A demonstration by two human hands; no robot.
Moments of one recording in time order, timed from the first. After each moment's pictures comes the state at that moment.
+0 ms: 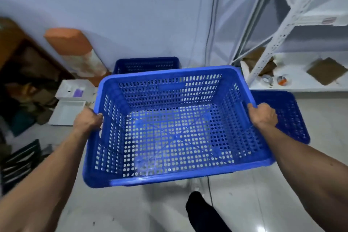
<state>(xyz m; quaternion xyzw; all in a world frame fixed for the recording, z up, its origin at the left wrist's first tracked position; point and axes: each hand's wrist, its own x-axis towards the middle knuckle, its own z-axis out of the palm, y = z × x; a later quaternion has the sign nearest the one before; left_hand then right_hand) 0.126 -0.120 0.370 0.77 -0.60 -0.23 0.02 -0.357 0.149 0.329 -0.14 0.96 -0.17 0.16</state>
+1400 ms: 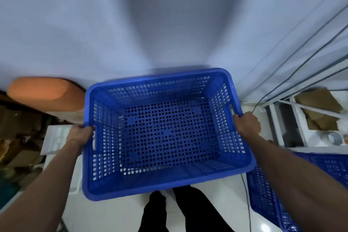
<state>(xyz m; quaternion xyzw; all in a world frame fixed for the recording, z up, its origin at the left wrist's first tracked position) 0.076 -0.762 0.270 0.78 -0.44 -0.44 0.09 -0.388 -0.497 0.247 -0.12 0.96 -0.11 0.23</state>
